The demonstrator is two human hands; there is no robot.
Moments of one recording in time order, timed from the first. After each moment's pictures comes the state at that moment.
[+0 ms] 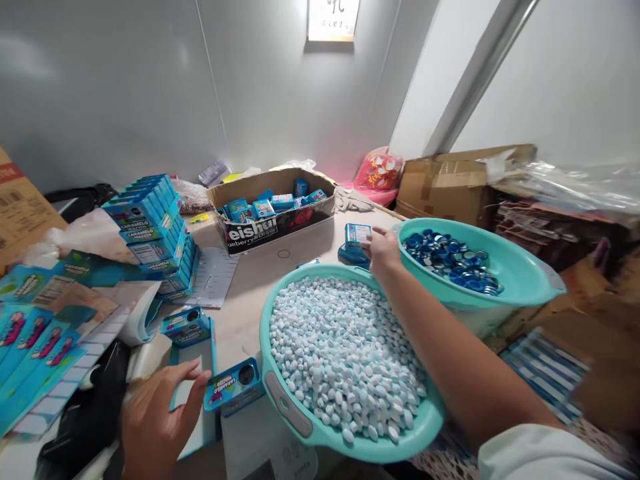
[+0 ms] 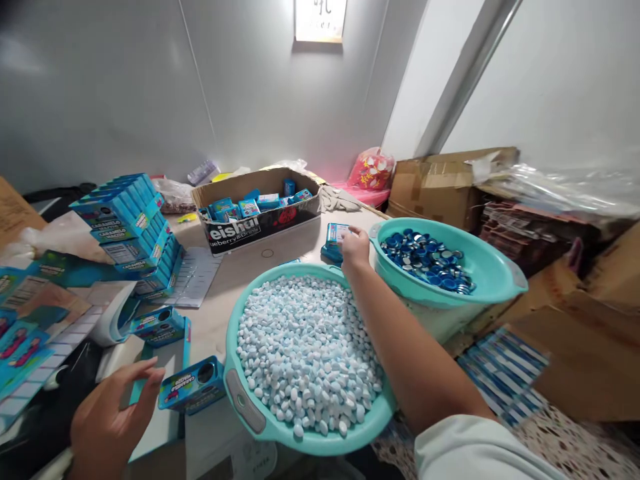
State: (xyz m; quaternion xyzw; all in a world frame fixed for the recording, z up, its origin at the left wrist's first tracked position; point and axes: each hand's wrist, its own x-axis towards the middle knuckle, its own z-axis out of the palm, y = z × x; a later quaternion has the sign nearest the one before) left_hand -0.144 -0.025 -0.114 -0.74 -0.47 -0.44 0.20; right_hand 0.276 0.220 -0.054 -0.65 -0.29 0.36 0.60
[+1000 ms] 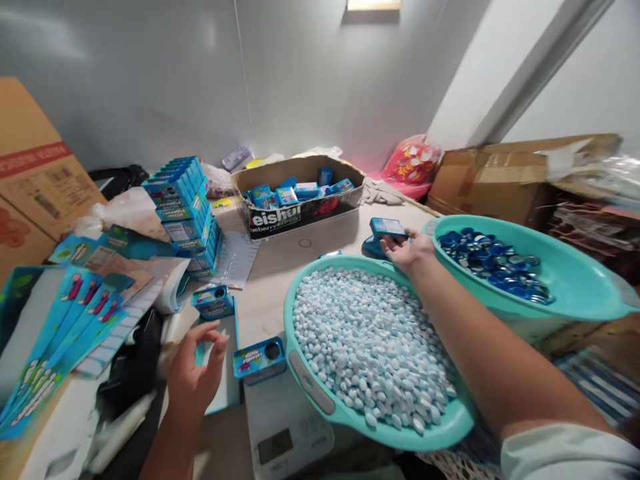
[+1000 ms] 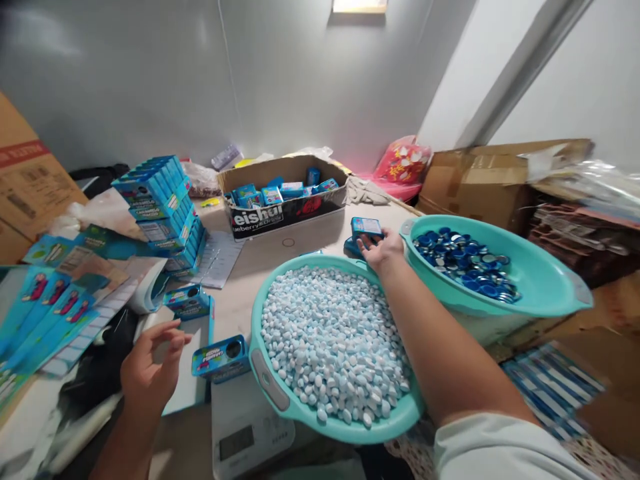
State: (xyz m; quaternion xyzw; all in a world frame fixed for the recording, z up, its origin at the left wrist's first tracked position) left_hand -0.135 -0.026 -0.124 -0.58 -0.63 -0.52 -0.01; right_hand 0.298 0.231 -0.066 -0.59 -0.38 0.42 0.58
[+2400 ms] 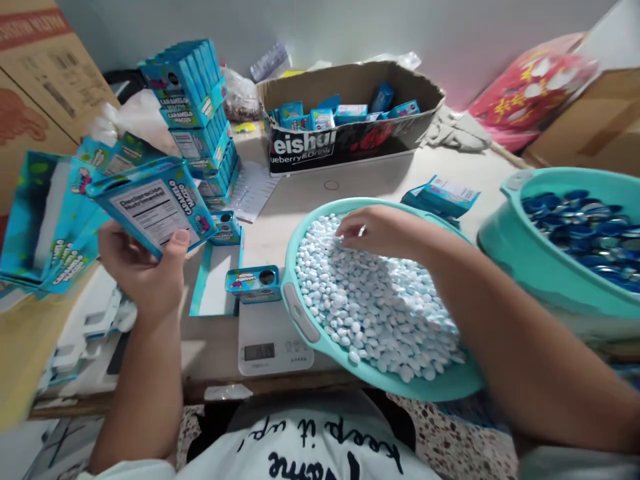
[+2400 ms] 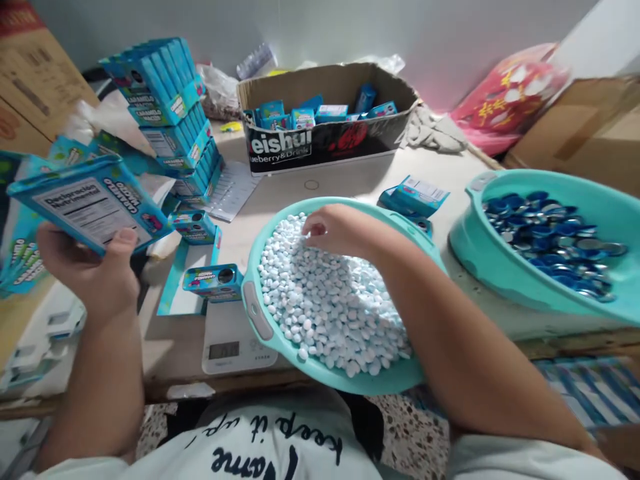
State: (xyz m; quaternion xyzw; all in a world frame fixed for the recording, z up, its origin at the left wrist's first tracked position) left_hand -0.141 -0.014 -0.074 -0.50 -0.50 -0.69 0.12; right_hand 0.192 0.149 -0.053 -0.37 -0.89 0.25 0.09
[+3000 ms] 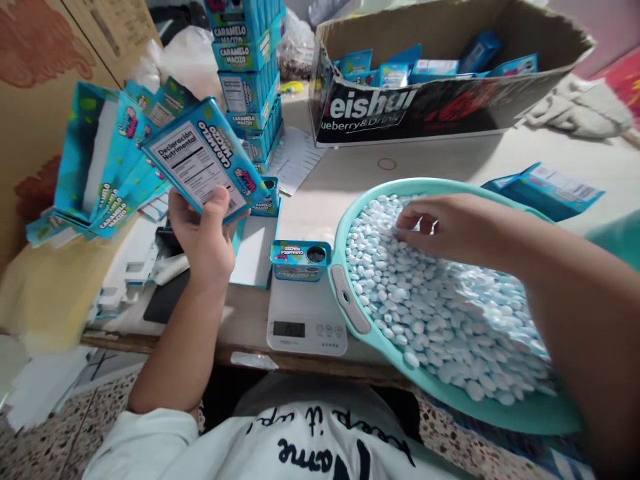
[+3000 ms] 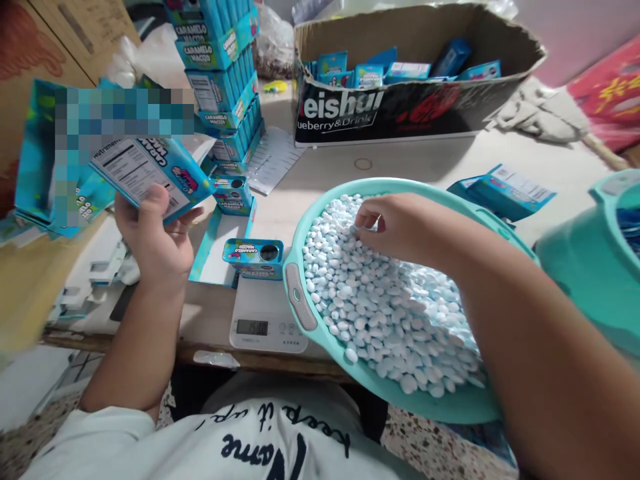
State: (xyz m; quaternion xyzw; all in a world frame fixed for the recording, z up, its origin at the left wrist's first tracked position) left_hand -0.130 -0.007 -0.103 -0.35 -0.49 -0.80 -0.08; right_hand 0.175 0.136 -0.056 -0.44 -0.89 0.15 -0.02
